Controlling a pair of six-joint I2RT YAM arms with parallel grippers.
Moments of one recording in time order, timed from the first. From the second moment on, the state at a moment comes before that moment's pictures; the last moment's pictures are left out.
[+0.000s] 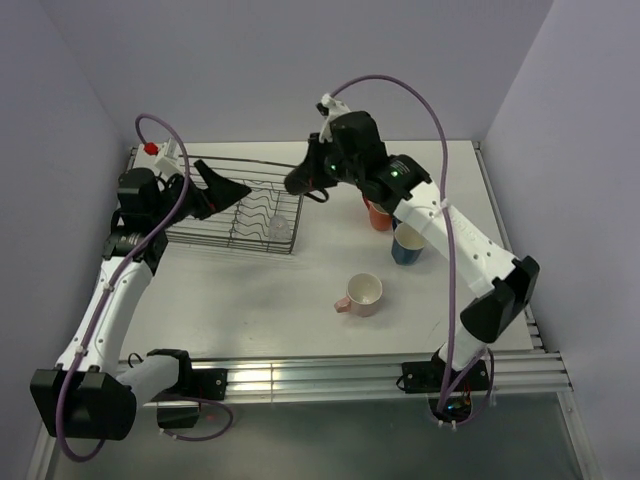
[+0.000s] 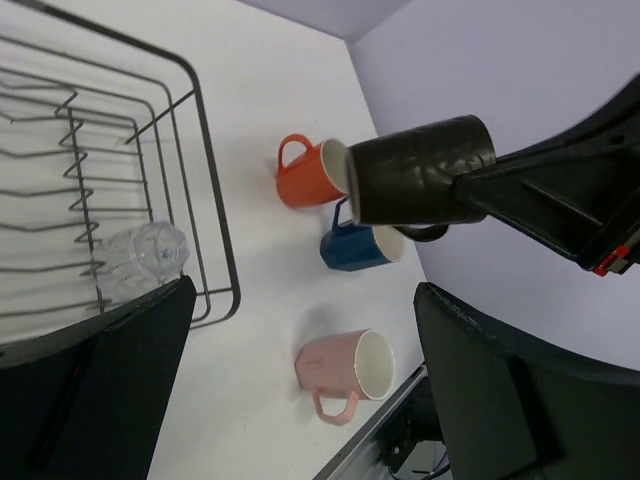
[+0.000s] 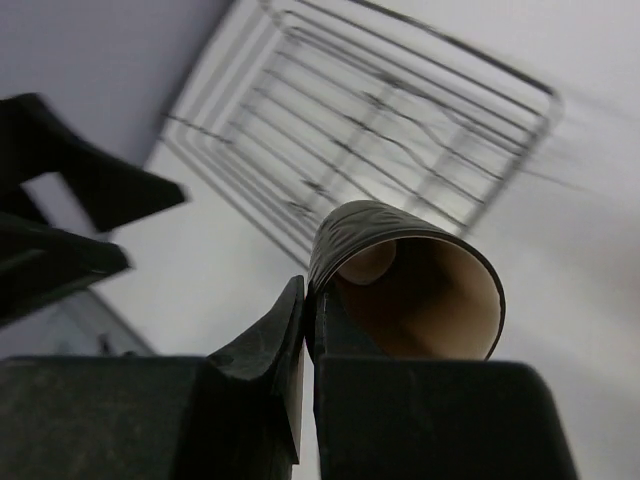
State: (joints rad) left arm -0.08 1.07 0.98 -0.18 0.61 -0.69; right arm 0.69 1.58 1.73 -0.63 0.02 0.42
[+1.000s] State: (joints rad) left arm -0.09 1.19 1.00 0.13 0.71 -0.79; right arm 0.51 1.88 1.58 0.49 -0.91 1.37
